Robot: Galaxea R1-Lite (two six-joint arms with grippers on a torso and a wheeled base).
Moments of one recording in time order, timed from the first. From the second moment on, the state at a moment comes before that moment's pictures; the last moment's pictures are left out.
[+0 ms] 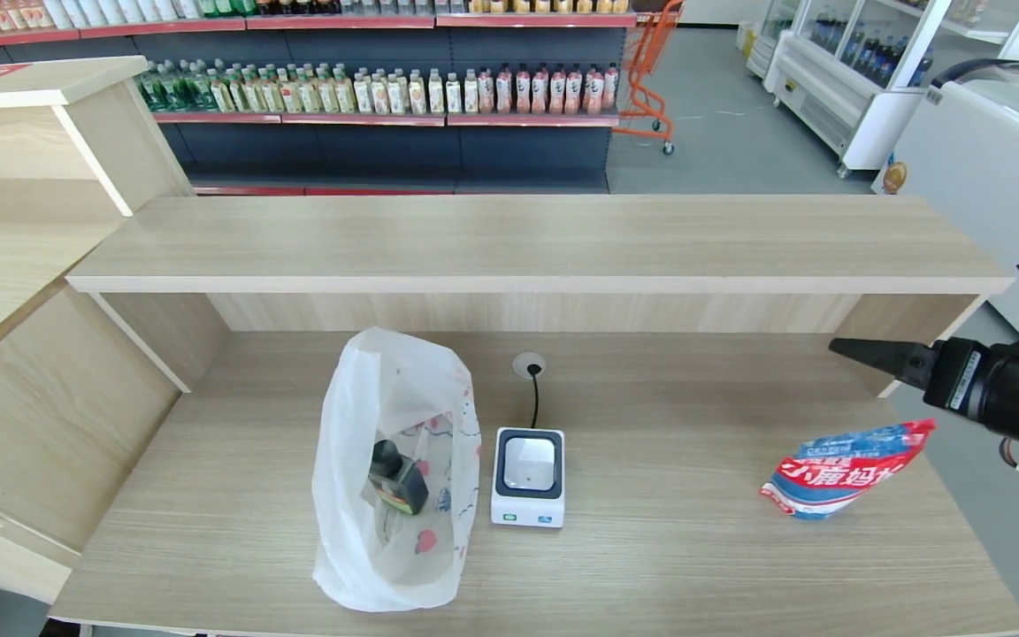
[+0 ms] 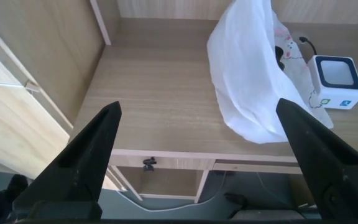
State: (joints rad) left arm 0.00 0.00 0.00 0.00 0.01 0.00; right arm -0.02 1.36 -0.62 -0.46 0.30 0.32
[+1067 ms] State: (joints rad) left arm 0.00 0.00 0.00 0.00 0.01 0.00; right arm 0.02 1.46 -0.90 0.03 0.04 0.82
